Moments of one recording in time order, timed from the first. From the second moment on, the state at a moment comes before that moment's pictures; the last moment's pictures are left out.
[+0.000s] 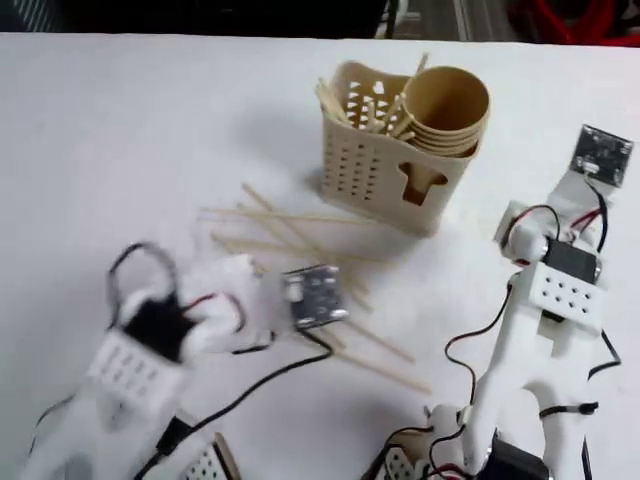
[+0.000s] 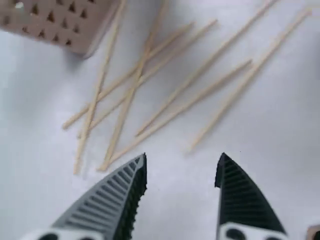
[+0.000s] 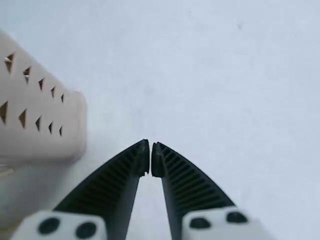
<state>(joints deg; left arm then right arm) 25.2 -52.2 48.4 76.1 -50.4 20.7 -27.9 39.1 46.8 0.7</state>
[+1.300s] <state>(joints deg) 41.3 17.8 18.7 70.3 -48.2 27.3 -27.9 39.1 46.6 -1.4</state>
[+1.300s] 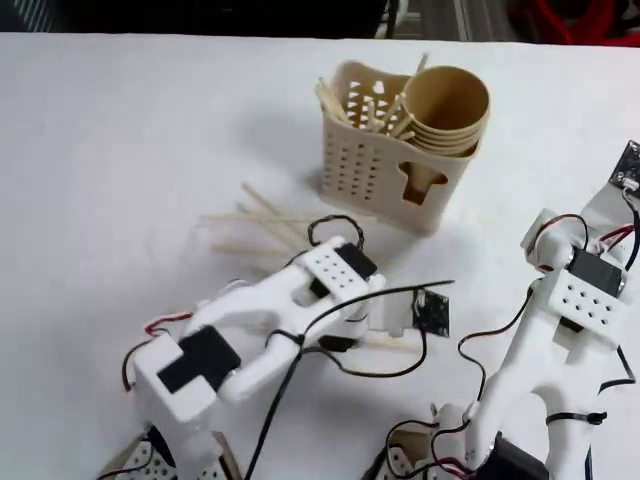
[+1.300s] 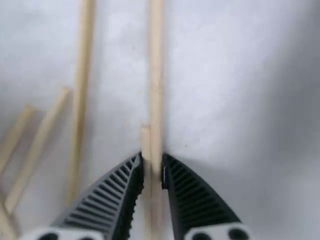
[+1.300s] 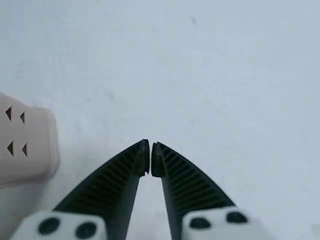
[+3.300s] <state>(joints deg) 27.6 5.2 -60.6 61.2 -10.2 27.3 -27.9 39.1 46.6 -1.7</state>
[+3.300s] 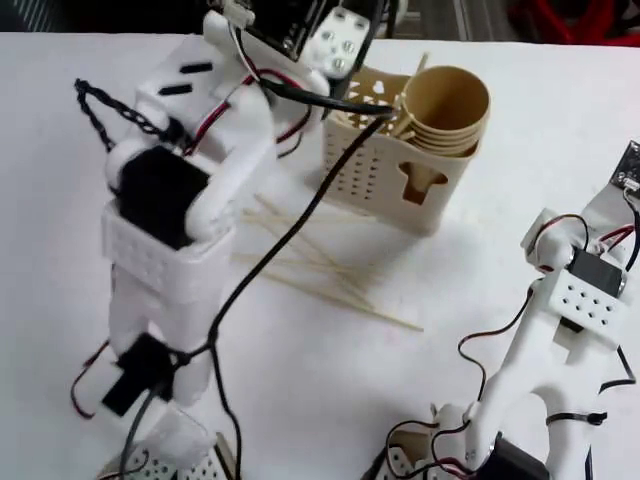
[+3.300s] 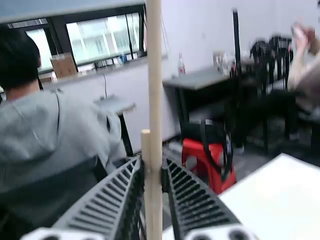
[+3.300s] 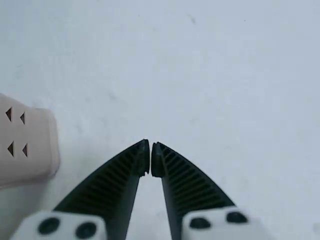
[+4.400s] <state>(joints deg) 24.6 24.9 -63.2 71.2 -7.3 27.3 -27.9 39.1 46.6 -1.7</state>
